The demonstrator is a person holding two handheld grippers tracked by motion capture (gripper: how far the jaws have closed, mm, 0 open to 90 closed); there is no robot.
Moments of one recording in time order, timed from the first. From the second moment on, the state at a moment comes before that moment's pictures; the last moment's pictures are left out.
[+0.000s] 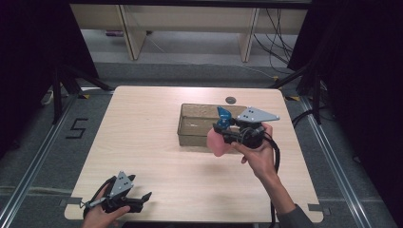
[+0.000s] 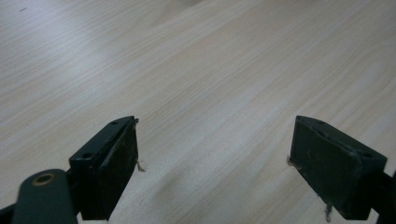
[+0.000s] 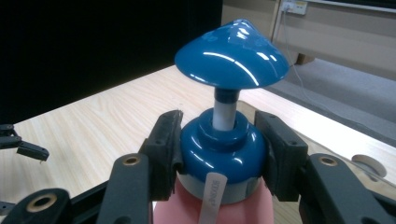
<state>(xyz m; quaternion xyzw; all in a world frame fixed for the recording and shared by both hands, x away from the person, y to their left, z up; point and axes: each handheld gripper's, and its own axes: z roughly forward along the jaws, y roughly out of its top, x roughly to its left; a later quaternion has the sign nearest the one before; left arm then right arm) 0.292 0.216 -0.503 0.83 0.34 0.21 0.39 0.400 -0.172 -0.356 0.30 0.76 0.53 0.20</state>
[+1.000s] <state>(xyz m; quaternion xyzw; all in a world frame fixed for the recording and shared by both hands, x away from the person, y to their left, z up) 0.291 0.215 -0.505 0.83 0.34 0.21 0.39 0.454 -0.201 -0.355 0.37 0.73 0.51 0.25</state>
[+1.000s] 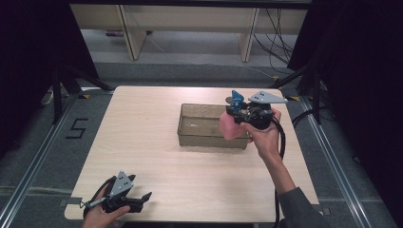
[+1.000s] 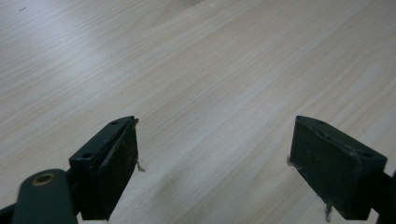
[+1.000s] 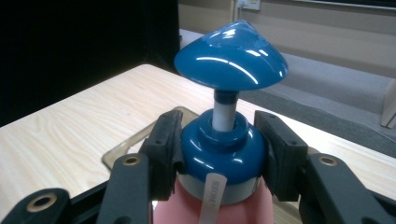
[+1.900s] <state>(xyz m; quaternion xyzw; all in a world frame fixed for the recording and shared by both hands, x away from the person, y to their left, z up) 0.293 0.216 -0.503 0.83 0.33 0.22 0.39 0.490 -0.213 -0.385 0.42 0.72 0.49 0.24</state>
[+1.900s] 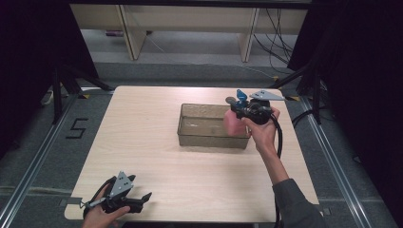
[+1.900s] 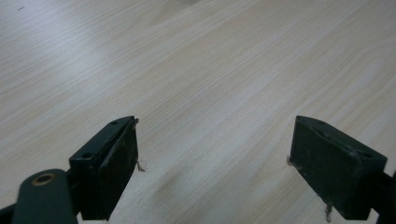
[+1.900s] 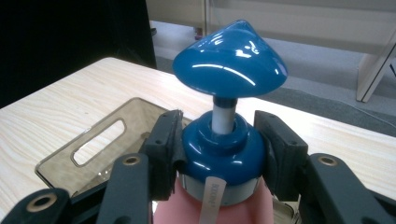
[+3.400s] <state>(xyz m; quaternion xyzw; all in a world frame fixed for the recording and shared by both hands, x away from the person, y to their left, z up) 0.291 0.215 -0.505 0.83 0.35 0.21 0.39 0.483 -0.221 -0.421 0.43 0.73 0.47 0.24</state>
